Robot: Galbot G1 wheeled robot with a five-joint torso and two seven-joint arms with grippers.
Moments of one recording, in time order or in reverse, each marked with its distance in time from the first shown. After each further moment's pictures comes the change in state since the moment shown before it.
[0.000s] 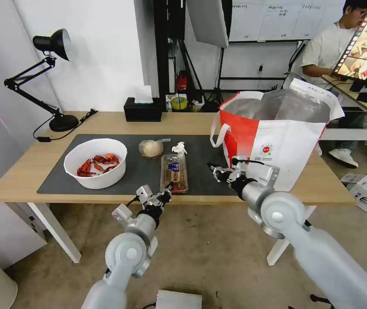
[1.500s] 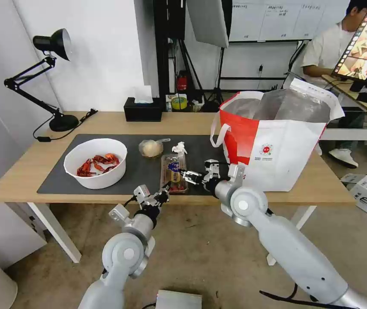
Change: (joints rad) left arm 0.005 0.015 -0.006 -0.011 0.000 0.000 0.003; right arm 0.146 0.147 -0.143 -0.222 -0.014 -0.021 -0.015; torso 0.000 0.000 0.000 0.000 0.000
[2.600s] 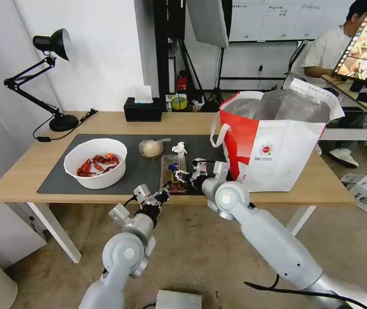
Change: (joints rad) left arm 0.003 -0.006 -0.005 -0.001 0.000 -0.001 0.003; right arm 0.066 0.091 -0.064 -0.122 -0.037 0.005 0.003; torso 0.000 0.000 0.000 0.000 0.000
